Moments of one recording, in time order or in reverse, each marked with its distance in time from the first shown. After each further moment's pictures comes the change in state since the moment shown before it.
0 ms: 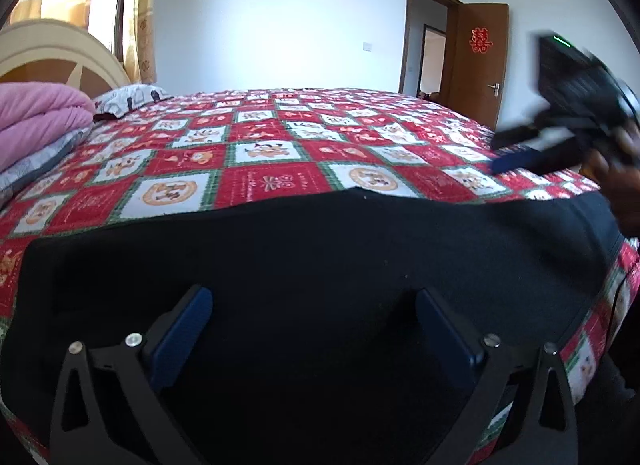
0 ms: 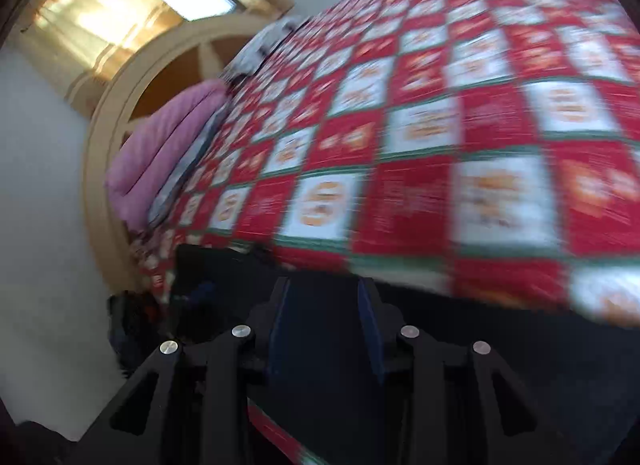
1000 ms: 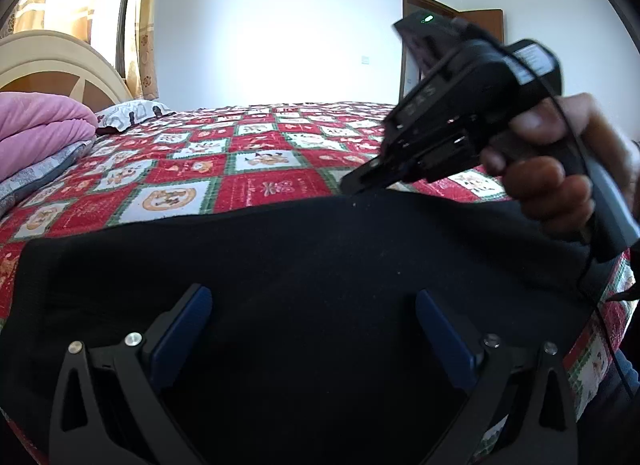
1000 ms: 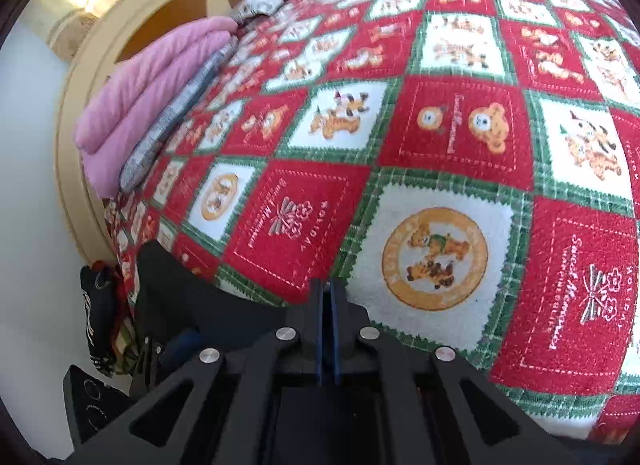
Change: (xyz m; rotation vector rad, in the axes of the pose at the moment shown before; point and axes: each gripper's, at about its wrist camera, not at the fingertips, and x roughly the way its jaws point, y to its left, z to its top) left arm 0.000 -0.002 -0.007 0.011 -0.057 0.006; right arm 0.129 0.053 0.038 -0.117 0.112 -0.075
